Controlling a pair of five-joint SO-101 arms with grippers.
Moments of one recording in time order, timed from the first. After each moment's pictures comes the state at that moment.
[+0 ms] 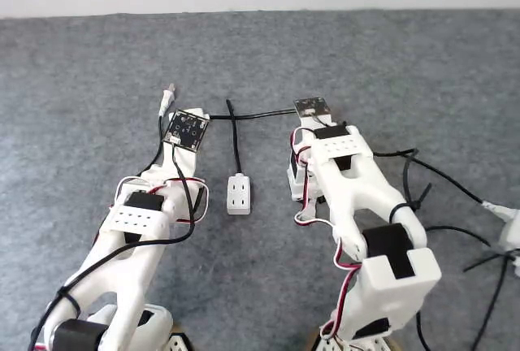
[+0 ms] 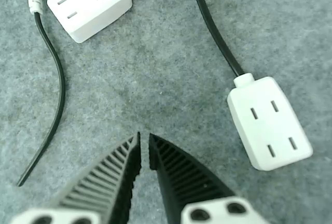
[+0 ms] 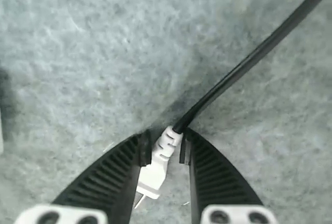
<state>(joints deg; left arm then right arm) 4.6 -22.8 62.1 33.4 -5.6 -13.7 11.2 21.7 63.3 -4.3</state>
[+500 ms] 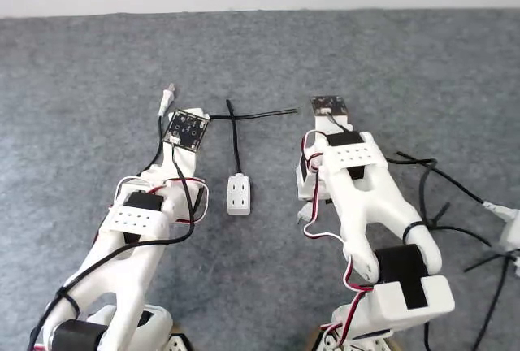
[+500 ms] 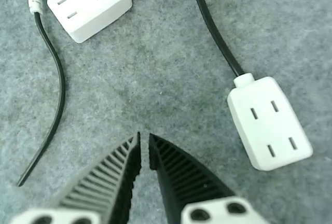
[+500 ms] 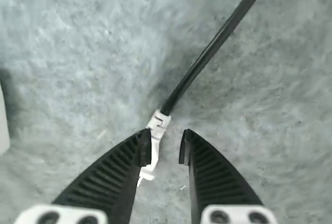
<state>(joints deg) 4.6 -22.8 62.1 33.4 -5.6 -11.9 2.7 28.1 62.0 -8.6</state>
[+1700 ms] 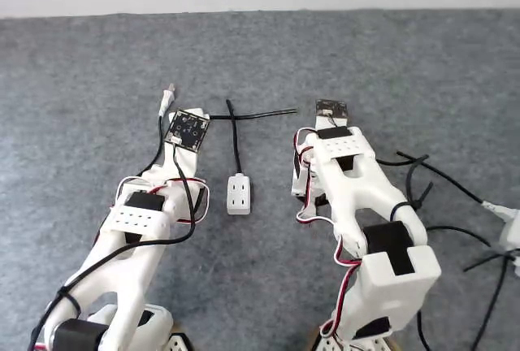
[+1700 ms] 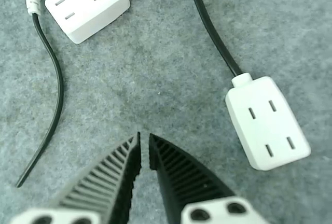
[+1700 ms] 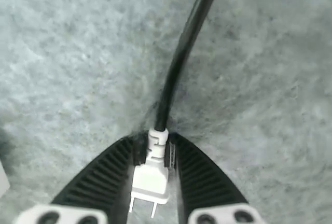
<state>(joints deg) 4.8 -22.8 62.1 33.4 -5.6 -14.1 13.0 22.0 62.6 -16.0</state>
